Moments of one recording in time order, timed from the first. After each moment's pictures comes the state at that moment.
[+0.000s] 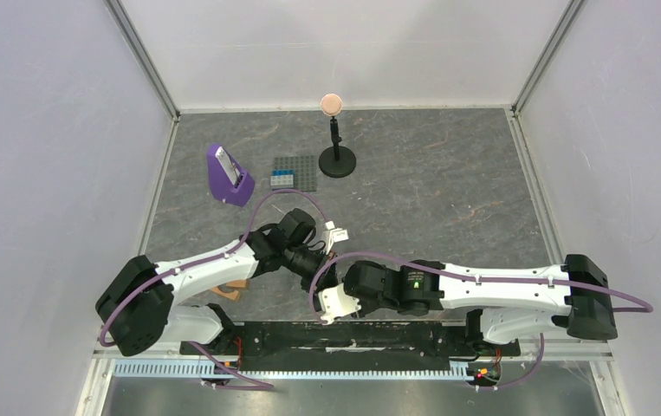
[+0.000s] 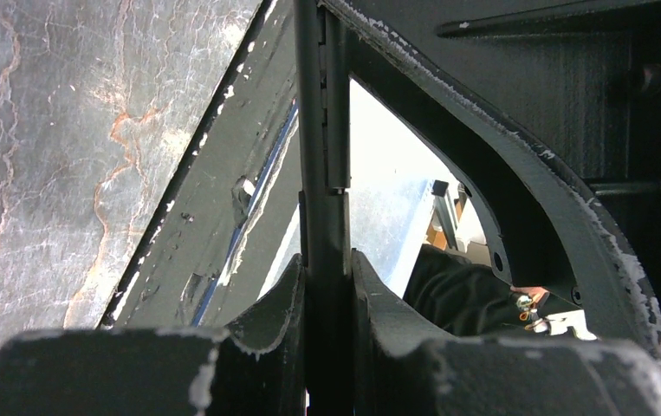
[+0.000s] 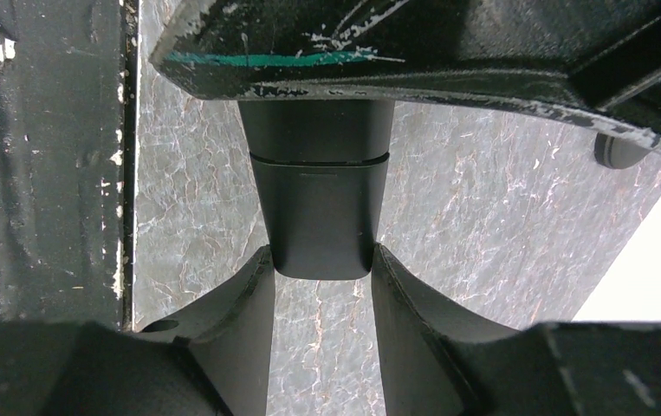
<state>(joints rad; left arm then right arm) -0.83 1.29 0.65 -0.25 0.90 -0.56 1.39 1.26 0.91 -0.72 0.25 -0.58</state>
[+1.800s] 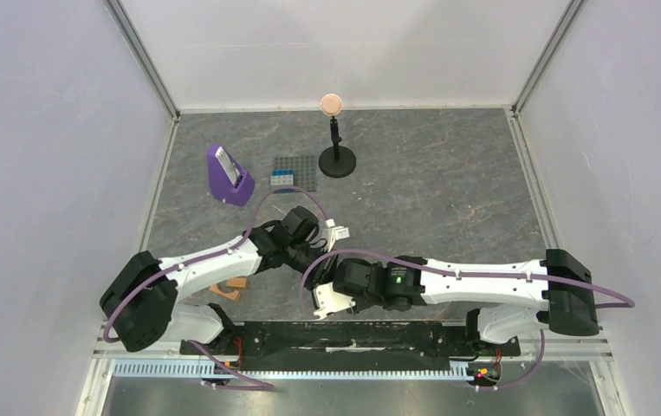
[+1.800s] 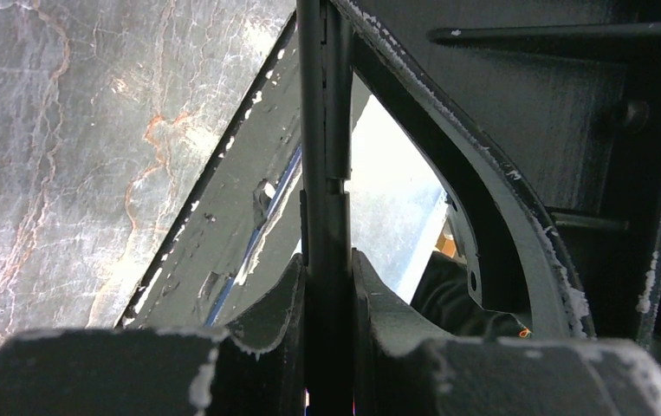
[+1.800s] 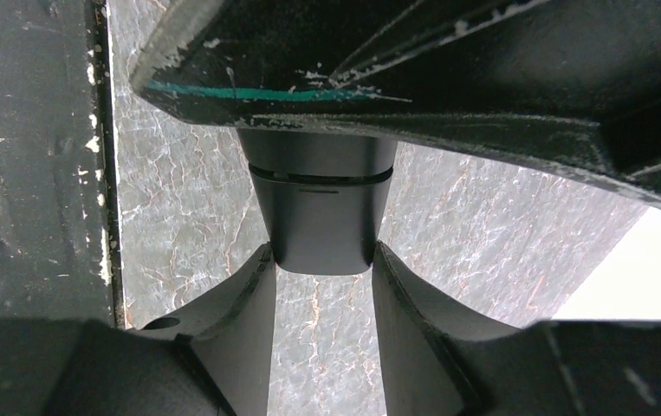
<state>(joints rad) -0.83 1.32 0.69 -0.32 0.85 -0.54 1.37 1.37 0.98 -0.78 0.29 -0.57</state>
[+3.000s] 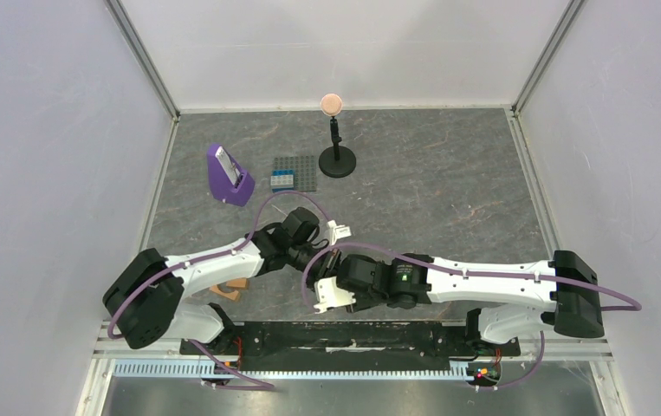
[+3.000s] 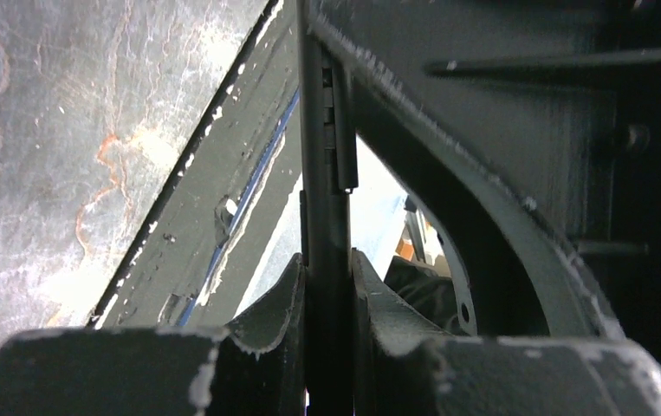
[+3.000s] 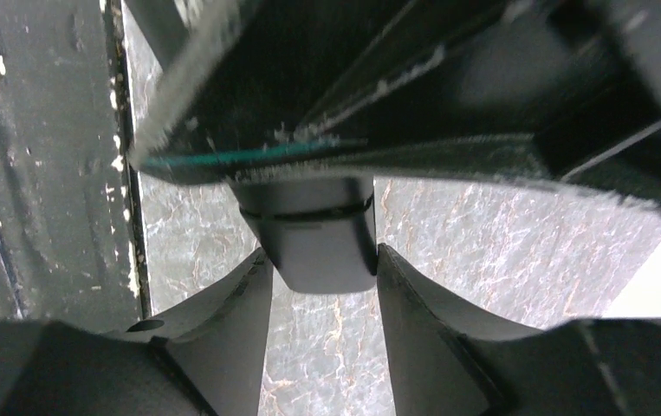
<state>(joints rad) -0.83 1.34 0.65 -0.16 0.92 -0.68 1.35 1.33 0.98 -0.80 0.24 -0.51</state>
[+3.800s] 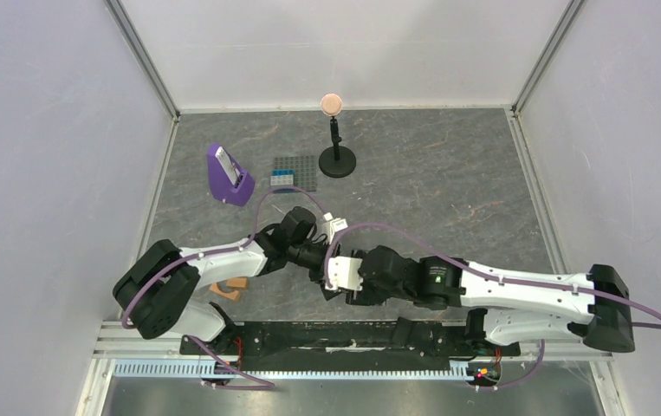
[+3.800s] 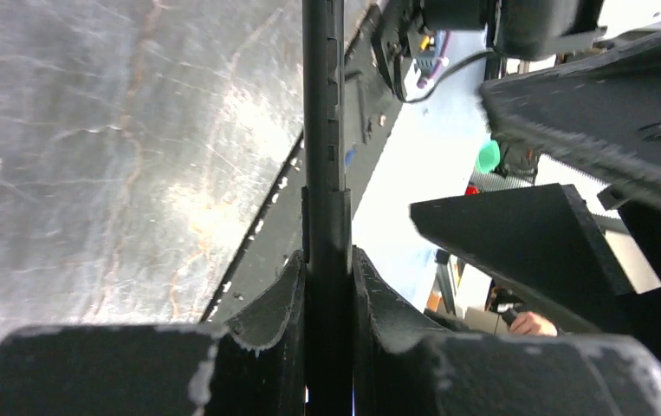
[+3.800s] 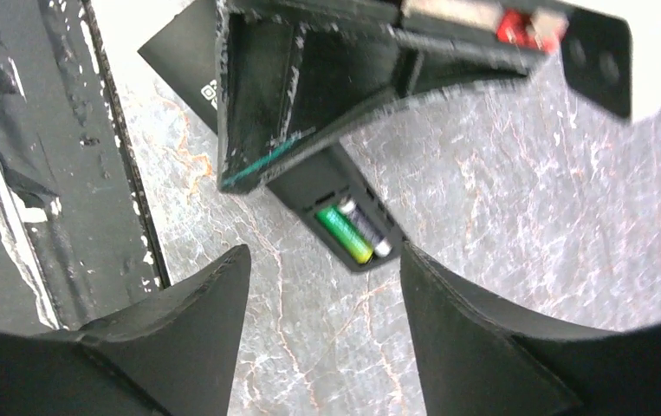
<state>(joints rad) -0.79 1.42 0.59 0.08 0.85 -0.68 1.30 1.14 0.84 -0.53 0.21 -0.35</state>
